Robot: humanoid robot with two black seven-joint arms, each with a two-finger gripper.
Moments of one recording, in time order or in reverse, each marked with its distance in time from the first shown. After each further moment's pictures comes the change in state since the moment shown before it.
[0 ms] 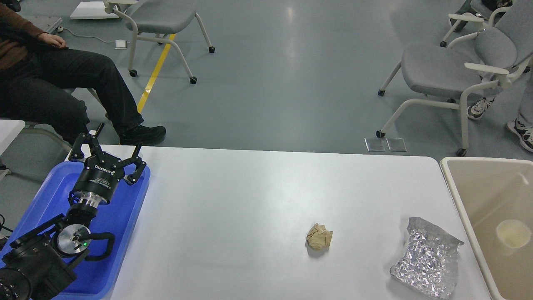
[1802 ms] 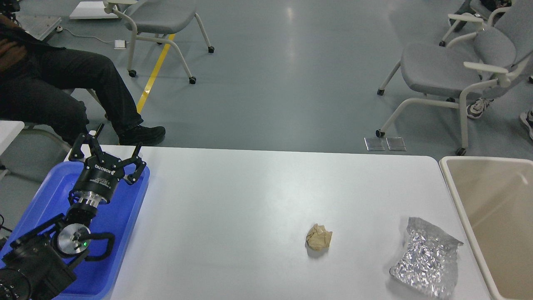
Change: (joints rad) left arm 0.000 0.000 0.000 0.000 0.000 0.000 0.000; right arm 0.345 -0.328 0.637 0.457 -0.009 0.198 0.013
